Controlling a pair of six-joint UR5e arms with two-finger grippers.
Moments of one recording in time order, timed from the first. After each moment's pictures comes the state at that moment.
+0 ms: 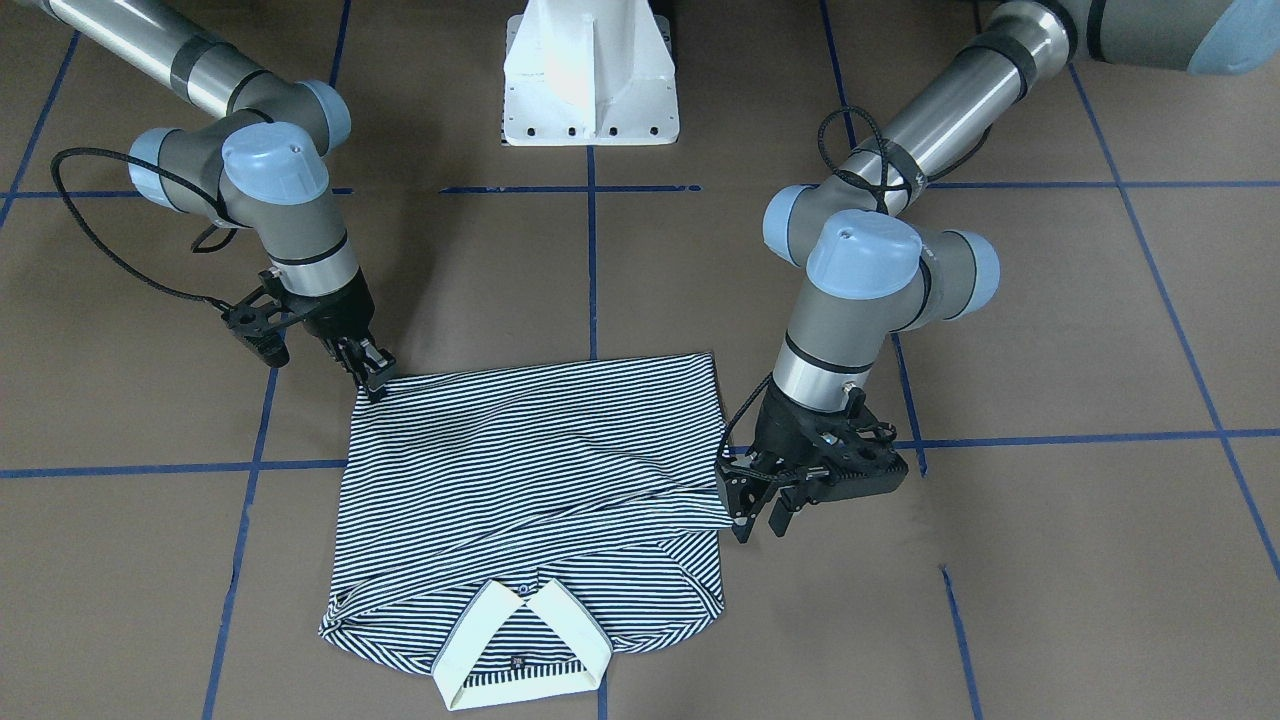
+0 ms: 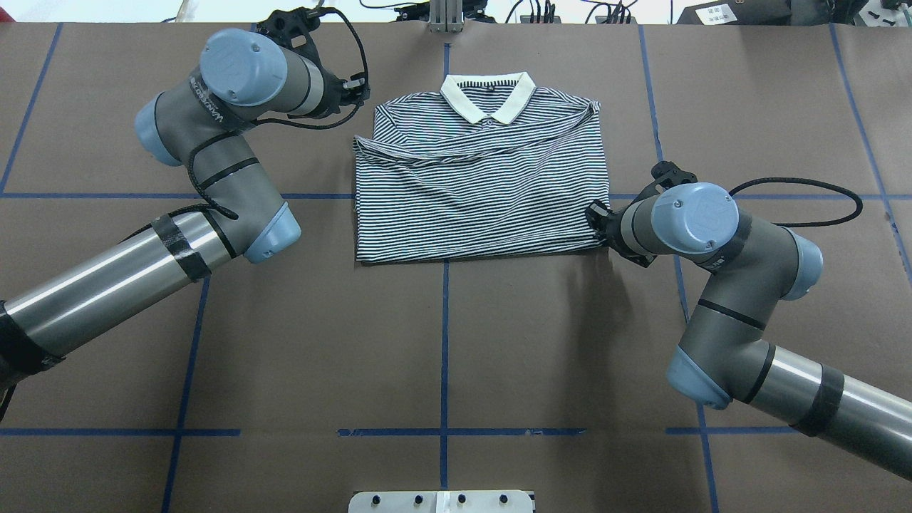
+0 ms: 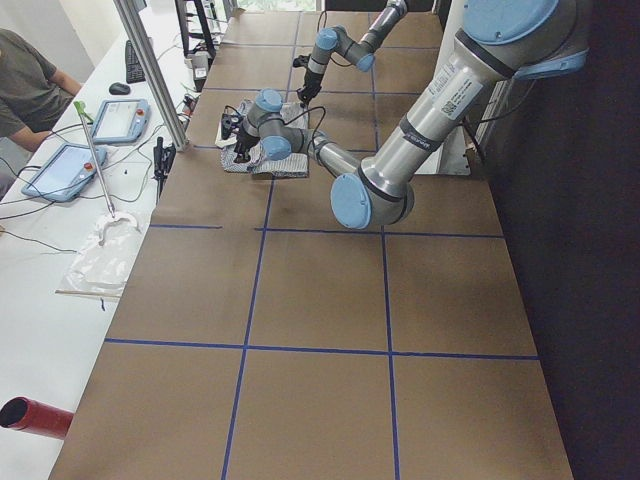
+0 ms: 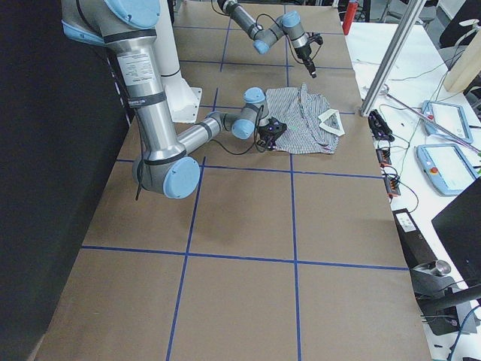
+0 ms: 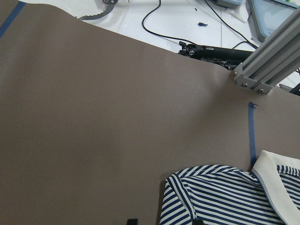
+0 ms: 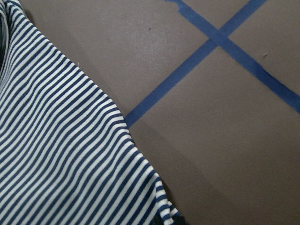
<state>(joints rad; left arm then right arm) -0.78 -2.34 -1.22 -2.23 -1.70 -1.35 0.61 -1.24 1.65 -1.14 1.68 1.91</state>
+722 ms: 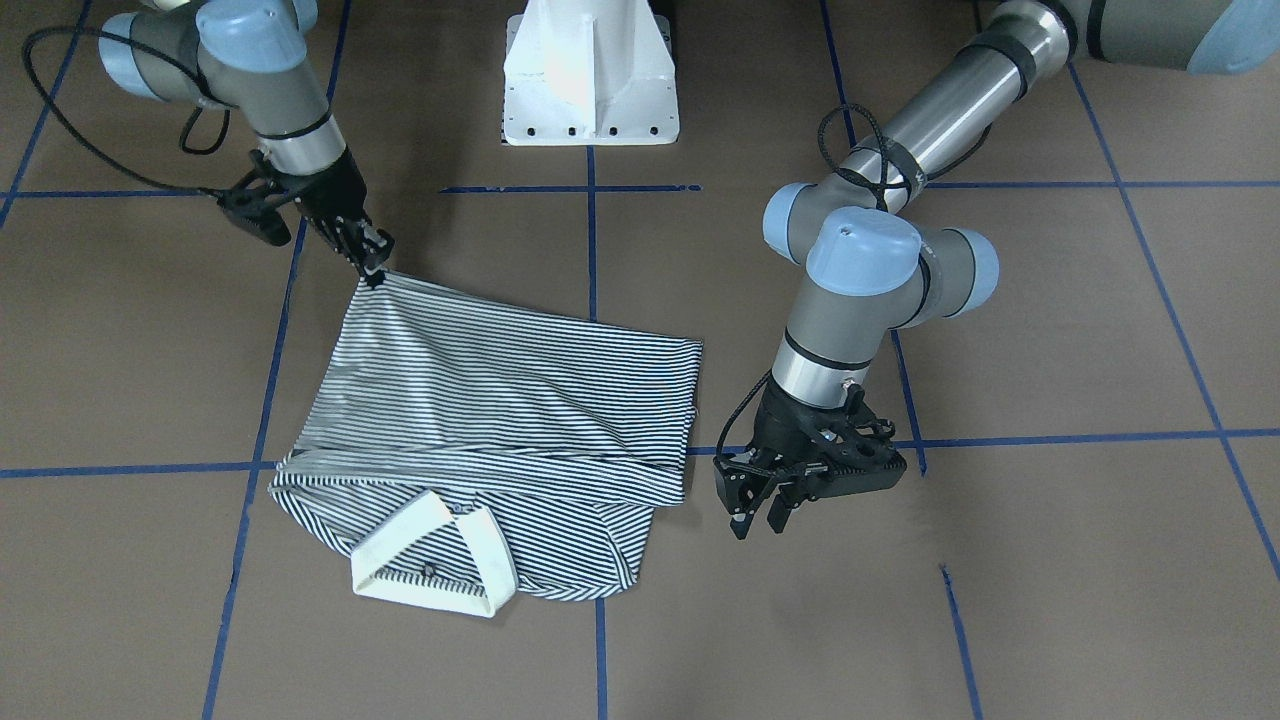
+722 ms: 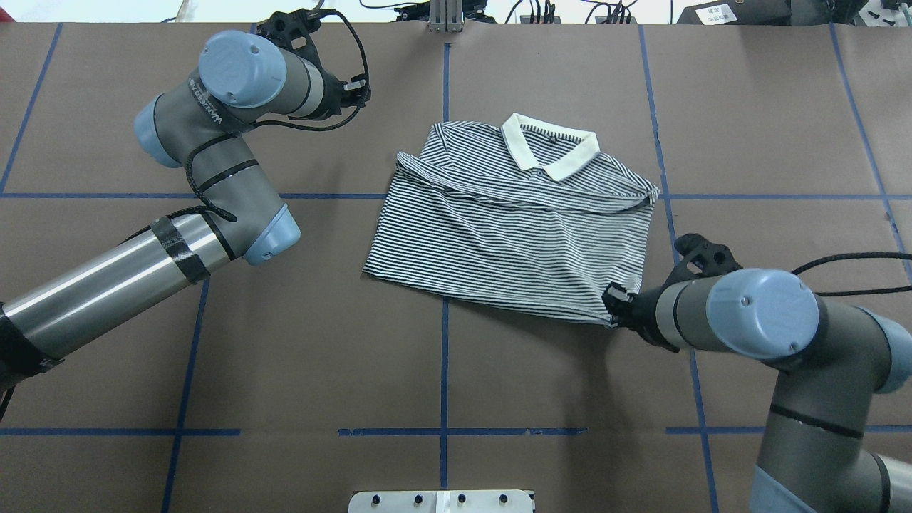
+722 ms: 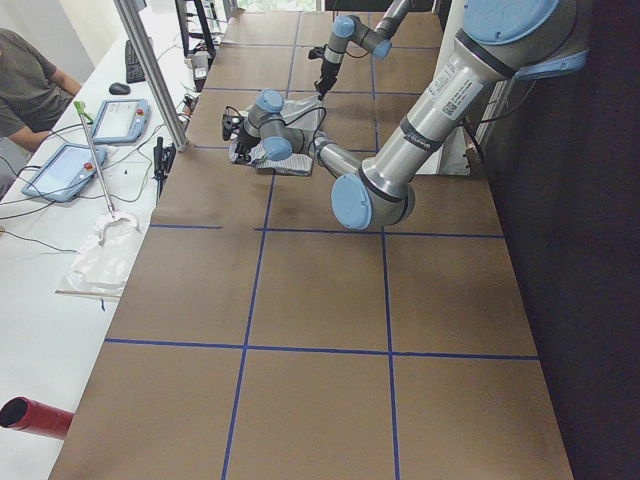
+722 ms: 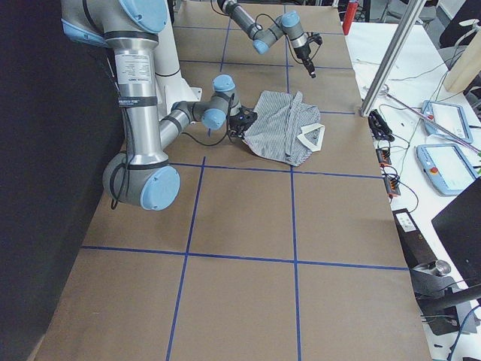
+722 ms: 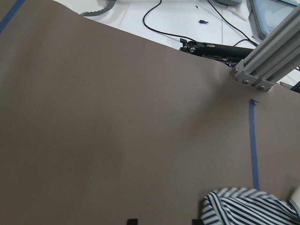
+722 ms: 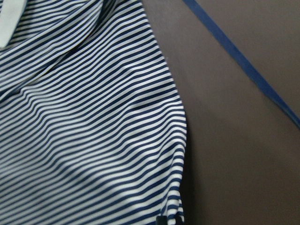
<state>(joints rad) -0.78 -2.34 -1.23 -2.23 -1.71 -1.35 0.40 -1.48 2.08 -1.29 1.68 1.93</state>
